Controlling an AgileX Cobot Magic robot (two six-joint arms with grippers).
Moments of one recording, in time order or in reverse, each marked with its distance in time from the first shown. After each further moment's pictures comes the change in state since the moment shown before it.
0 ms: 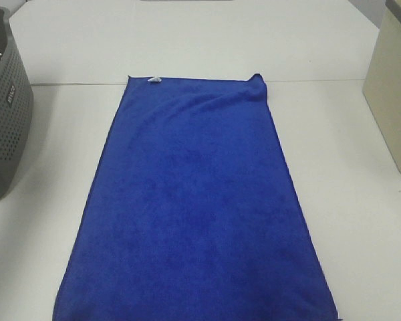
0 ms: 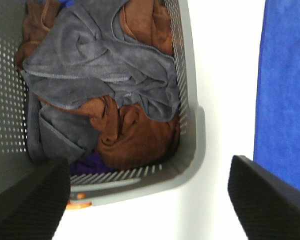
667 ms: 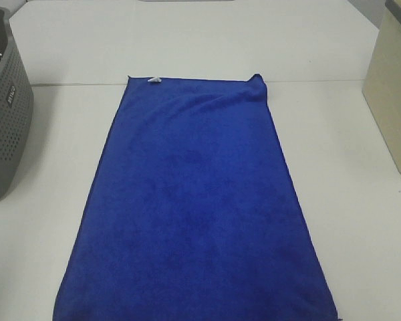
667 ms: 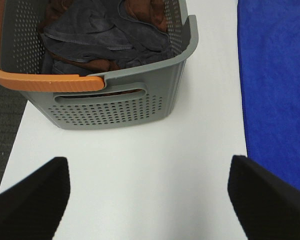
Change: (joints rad) left arm 0.000 -0.910 0.746 -0.012 -0.178 0.000; right arm 0.000 -0.907 0.656 0.000 0.003 0.006
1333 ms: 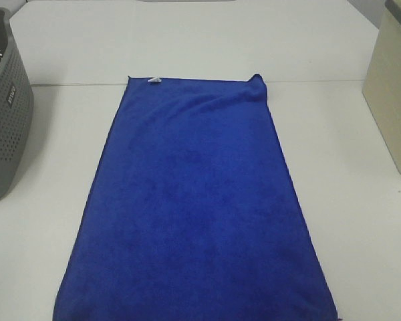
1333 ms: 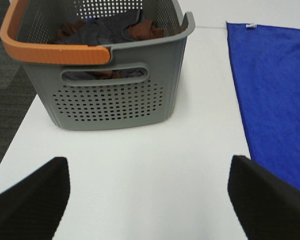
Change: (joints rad) left arm 0.000 -0.531 0.294 -0.003 0.014 0.013; right arm 0.000 -0.350 0.256 0.000 0.000 -0.099
